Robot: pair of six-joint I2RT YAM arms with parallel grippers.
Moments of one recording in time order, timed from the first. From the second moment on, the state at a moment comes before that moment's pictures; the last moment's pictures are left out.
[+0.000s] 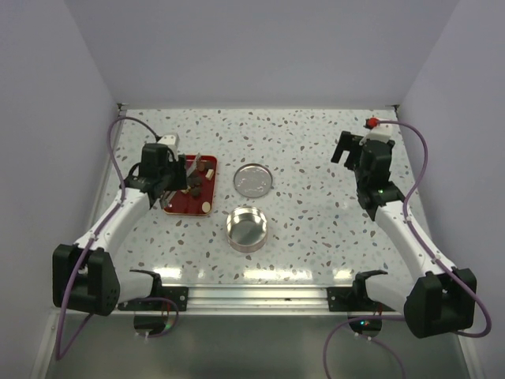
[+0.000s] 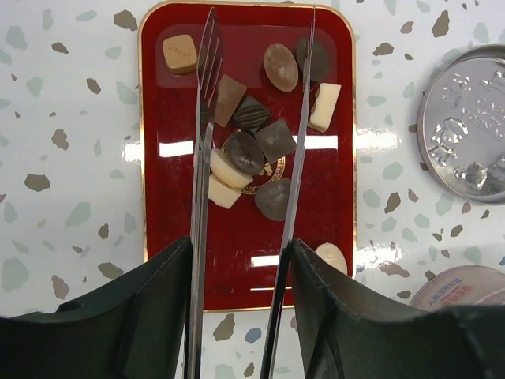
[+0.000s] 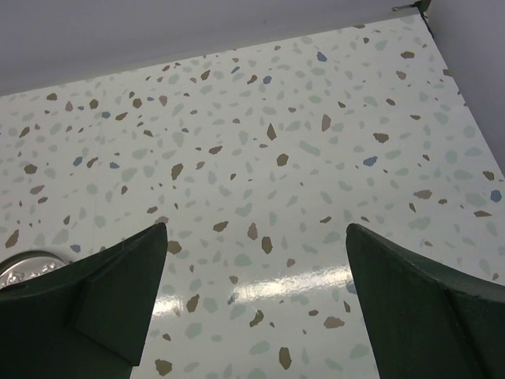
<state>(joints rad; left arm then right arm) -0.16 1.26 0.88 -0.36 -0.03 -0.16 0.17 1.13 0.83 0.02 0.29 0.20</state>
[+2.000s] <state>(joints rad) -0.23 1.45 0.86 -0.31 -0.03 -0.17 0.17 1.12 0.82 -0.01 0.30 0.20</state>
